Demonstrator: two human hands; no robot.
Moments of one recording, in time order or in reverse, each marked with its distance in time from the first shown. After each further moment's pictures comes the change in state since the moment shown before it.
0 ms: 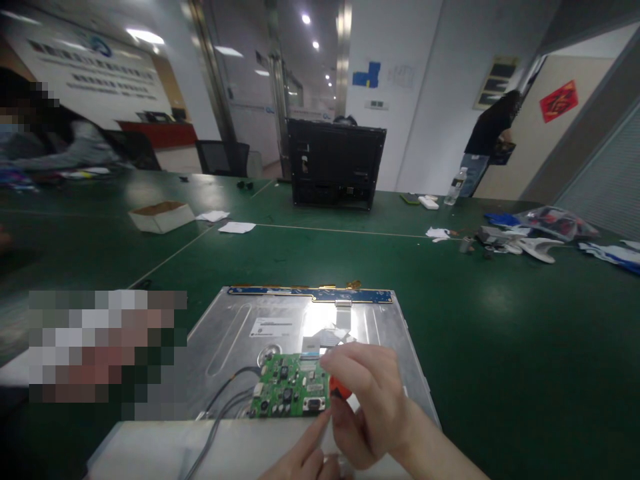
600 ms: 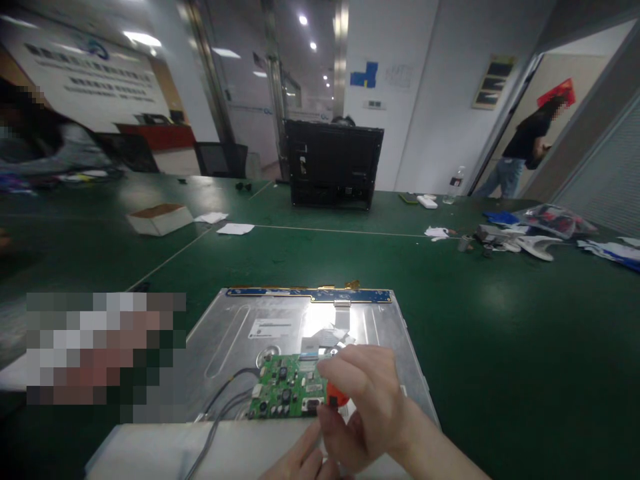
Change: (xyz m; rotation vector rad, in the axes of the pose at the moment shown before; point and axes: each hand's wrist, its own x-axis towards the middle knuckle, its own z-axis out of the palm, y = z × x) left_hand -0.006 0.003 0.006 0.027 -0.015 0.016; right_hand 0.002 0.000 0.003 -0.001 0.013 -0.028
